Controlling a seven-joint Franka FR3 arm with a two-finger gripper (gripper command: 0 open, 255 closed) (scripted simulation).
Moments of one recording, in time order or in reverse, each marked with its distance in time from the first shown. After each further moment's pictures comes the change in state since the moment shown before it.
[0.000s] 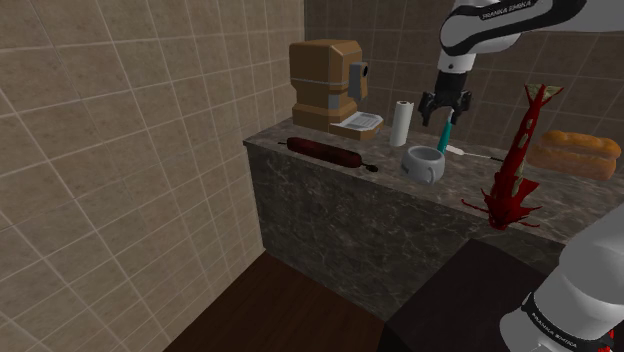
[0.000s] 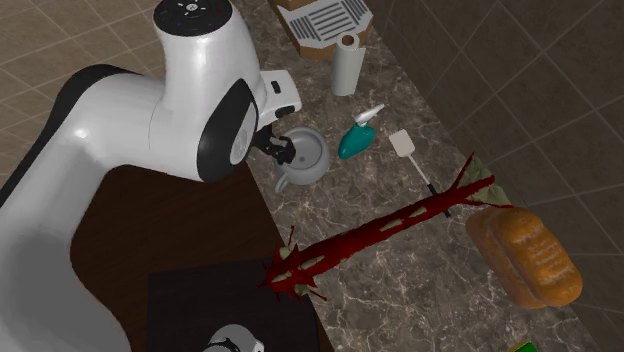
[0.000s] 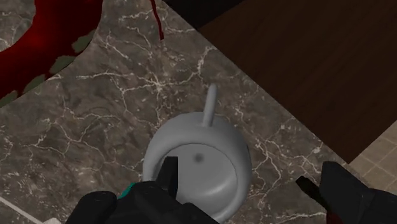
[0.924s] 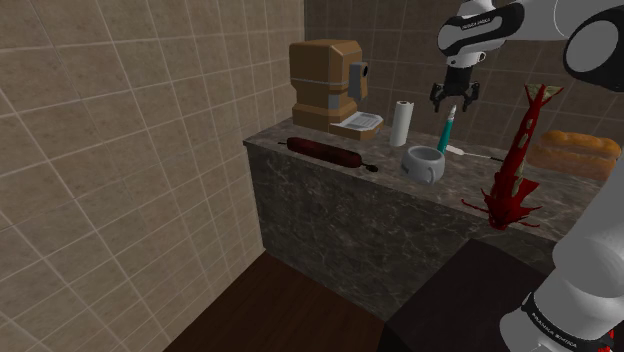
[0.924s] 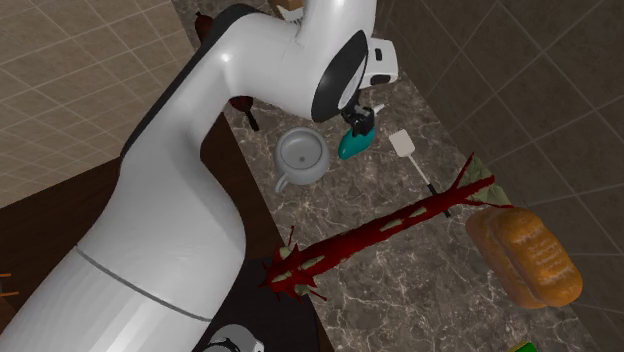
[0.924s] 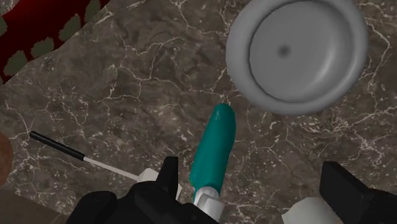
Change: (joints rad) arm -0.118 0.381 -0.114 0.418 -0.007 0.006 0.085
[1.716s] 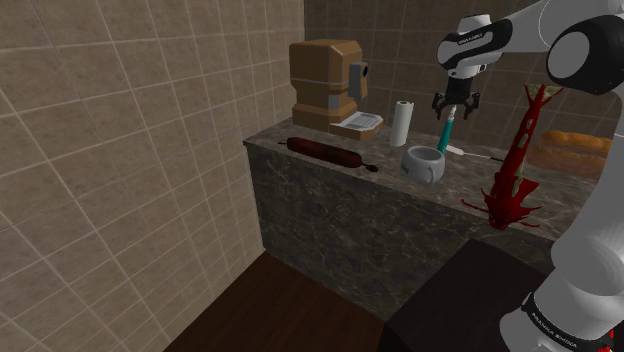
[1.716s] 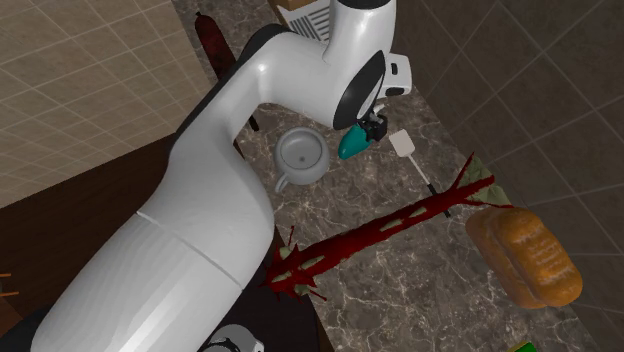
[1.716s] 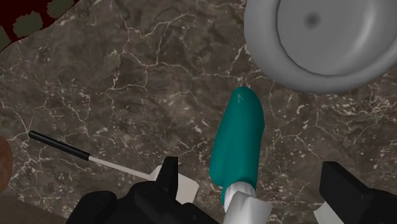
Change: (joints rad) arm -0.033 0.084 -0.022 0.009 0.012 0.082 0.007
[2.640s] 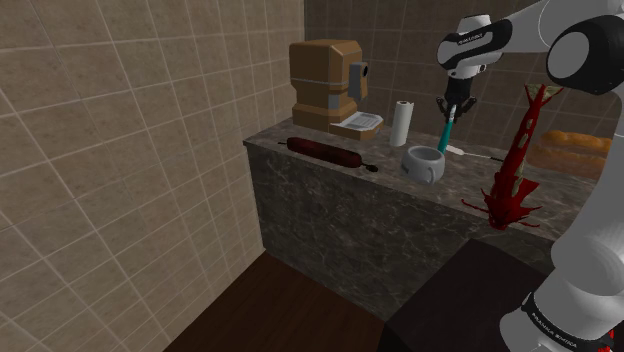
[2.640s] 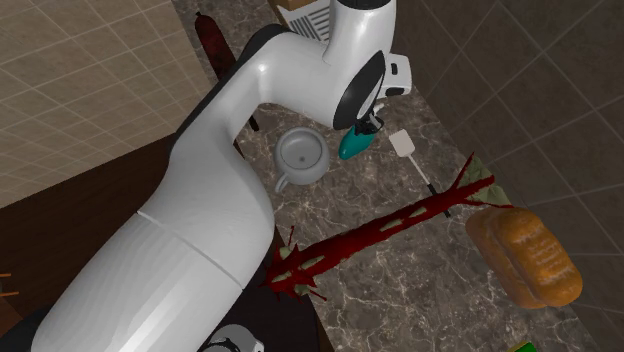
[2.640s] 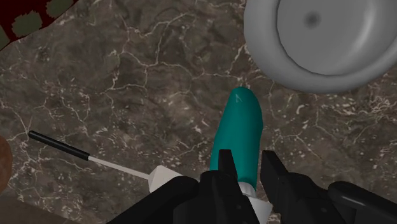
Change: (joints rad) arm 0.000 0.001 0.000 0.000 0.000 0.002 0.000
